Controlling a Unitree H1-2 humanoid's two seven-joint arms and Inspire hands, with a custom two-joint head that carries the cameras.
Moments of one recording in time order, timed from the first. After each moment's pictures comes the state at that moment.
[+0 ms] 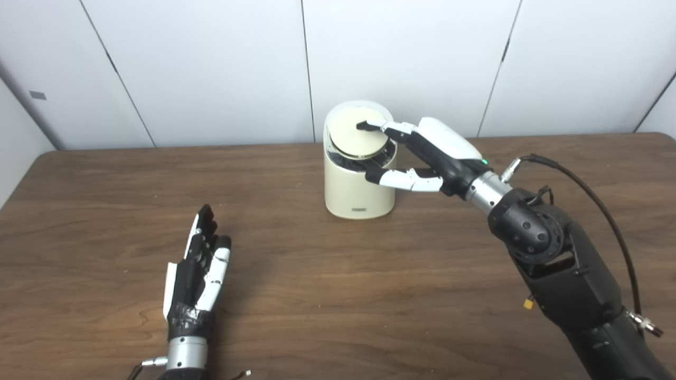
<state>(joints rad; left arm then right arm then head) 0.10 -0.01 0.08 -0.12 -0.04 -0.13 0.01 -0.51 -0.34 0.26 -0.13 -0.51 0.10 0.36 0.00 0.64</state>
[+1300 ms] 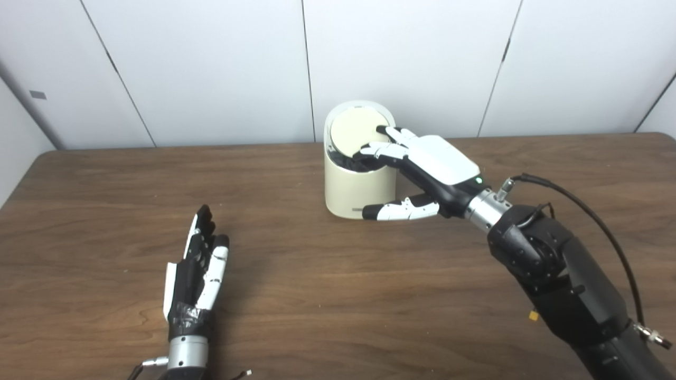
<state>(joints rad) 0.10 -0.01 0.07 -0.12 -0.02 -0.12 0.03 -0.46 -0.38 0.33 -0.14 -0.73 -0.04 0.31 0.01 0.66</state>
